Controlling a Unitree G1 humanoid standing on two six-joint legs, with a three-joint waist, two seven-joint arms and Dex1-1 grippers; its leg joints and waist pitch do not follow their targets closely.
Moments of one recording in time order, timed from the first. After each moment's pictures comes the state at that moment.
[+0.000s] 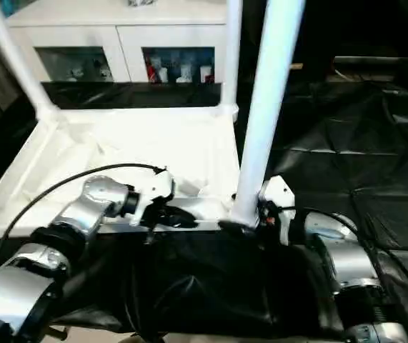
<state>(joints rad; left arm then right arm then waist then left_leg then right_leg) -0.76 0.20 -0.21 0.97 0.08 -0.17 -1.37 -0.31 -0.46 0.07 0.39 0.21 0.08 1.18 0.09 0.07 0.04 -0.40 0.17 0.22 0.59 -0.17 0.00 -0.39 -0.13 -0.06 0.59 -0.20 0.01</state>
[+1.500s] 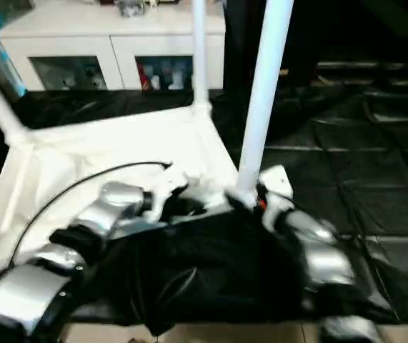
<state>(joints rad) -0.78 0.13 -0.20 1.02 0.10 -0.09 -1.20 -0.31 -0.37 0.02 0.43 0.17 0.08 0.91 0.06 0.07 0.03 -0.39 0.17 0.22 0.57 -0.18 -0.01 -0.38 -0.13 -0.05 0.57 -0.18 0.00</state>
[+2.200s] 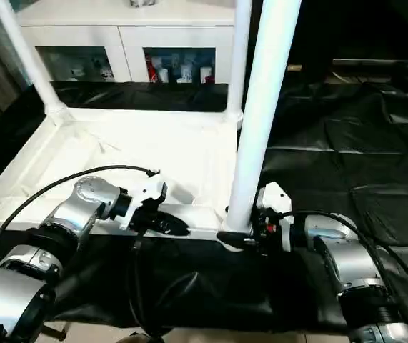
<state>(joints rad) -0.75 0.22 -0.22 0.96 0.07 -0.11 -1.45 -0.30 -0.49 0.11 0.36 0.23 0.11 1.23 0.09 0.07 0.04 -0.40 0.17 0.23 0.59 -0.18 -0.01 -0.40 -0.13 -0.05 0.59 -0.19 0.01</state>
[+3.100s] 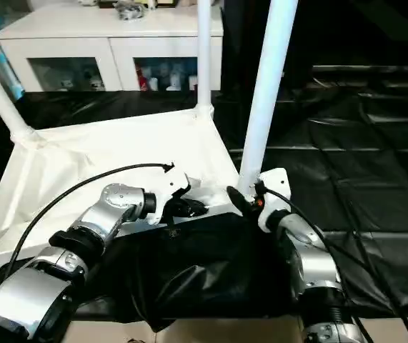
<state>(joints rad) -0.78 0.06 -0.19 1.03 0.12 -0.06 -1.02 -0.32 -0.22 -0.05 0.43 0.15 0.14 0.59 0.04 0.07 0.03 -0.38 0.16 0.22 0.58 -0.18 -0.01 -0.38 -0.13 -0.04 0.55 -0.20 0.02</state>
